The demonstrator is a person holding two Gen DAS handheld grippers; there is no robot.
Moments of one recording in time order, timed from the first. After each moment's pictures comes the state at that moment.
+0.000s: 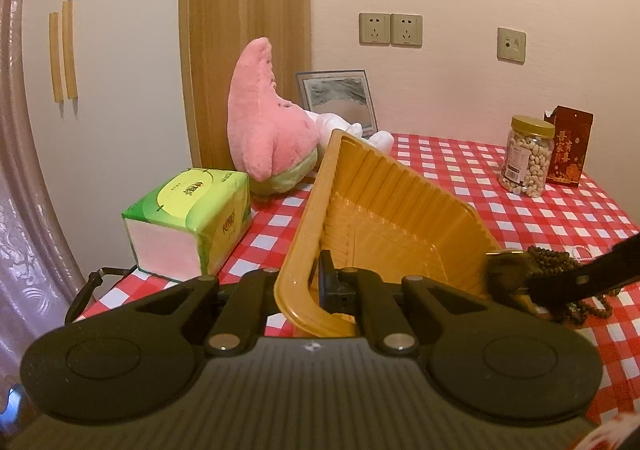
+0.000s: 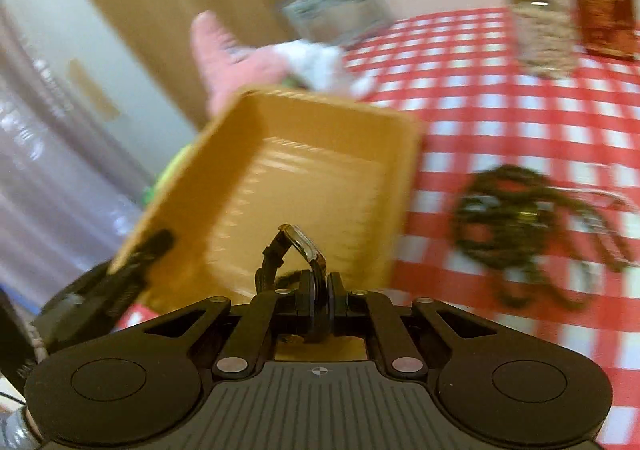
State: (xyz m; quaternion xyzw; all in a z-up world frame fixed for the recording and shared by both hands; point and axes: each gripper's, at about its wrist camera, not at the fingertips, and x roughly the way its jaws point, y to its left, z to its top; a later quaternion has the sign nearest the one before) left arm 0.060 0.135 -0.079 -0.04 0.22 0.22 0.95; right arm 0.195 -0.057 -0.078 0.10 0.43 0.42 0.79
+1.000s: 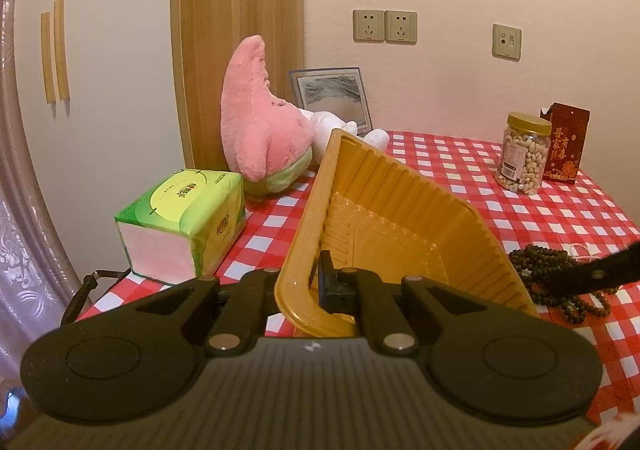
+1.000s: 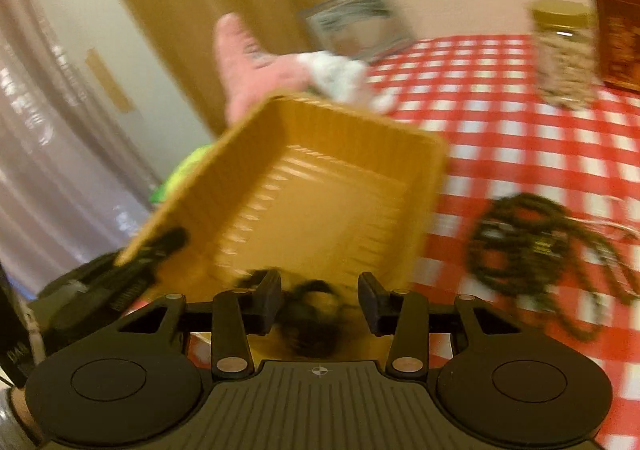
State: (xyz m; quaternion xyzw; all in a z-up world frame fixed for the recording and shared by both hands) left arm 0.065 0.135 -0.079 -0.04 0.22 0.21 0.95; right arm 0.197 -0.084 -0.081 0.09 0.41 0.39 0.82
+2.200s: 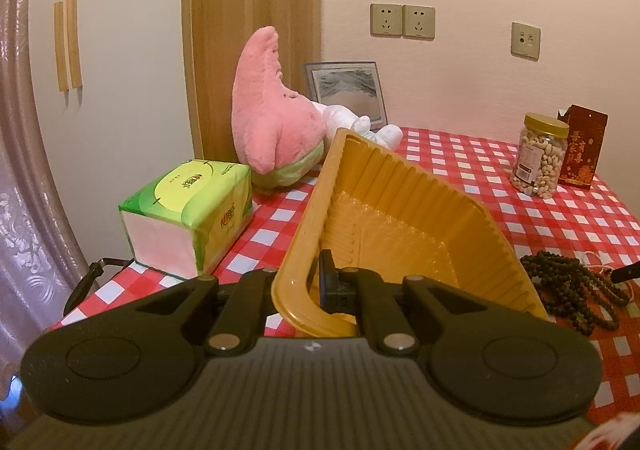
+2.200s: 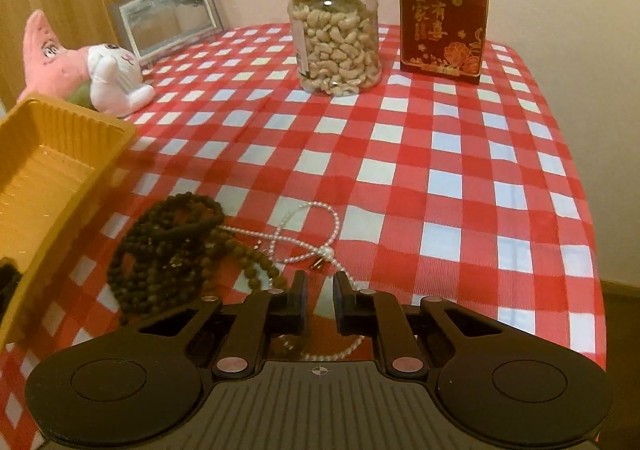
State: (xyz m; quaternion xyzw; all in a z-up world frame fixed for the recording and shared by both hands) left arm 0.077 0.132 -0.082 -0.05 0.23 0.24 0.94; right arm 0.317 -0.202 -0.157 -0.02 0.42 0.25 0.87
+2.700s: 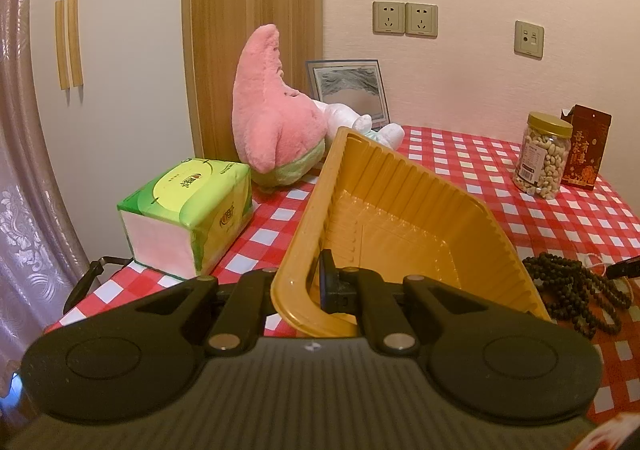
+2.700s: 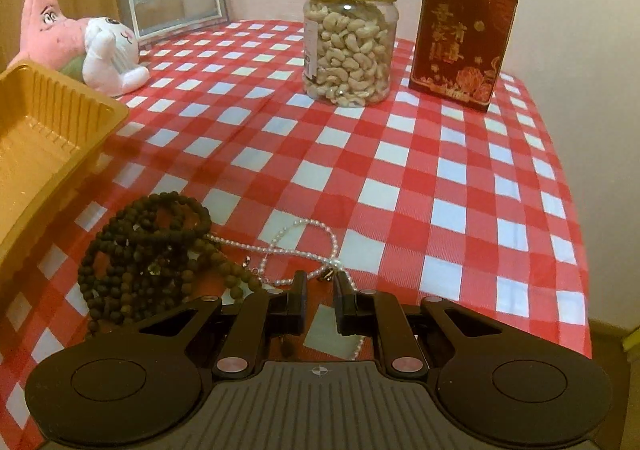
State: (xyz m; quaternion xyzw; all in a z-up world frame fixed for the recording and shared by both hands) left arm 0.079 0.132 -0.083 -0.05 0.23 0.24 0.94; right arm 0.324 -0.182 -0.159 -0.07 0.40 0.24 0.88
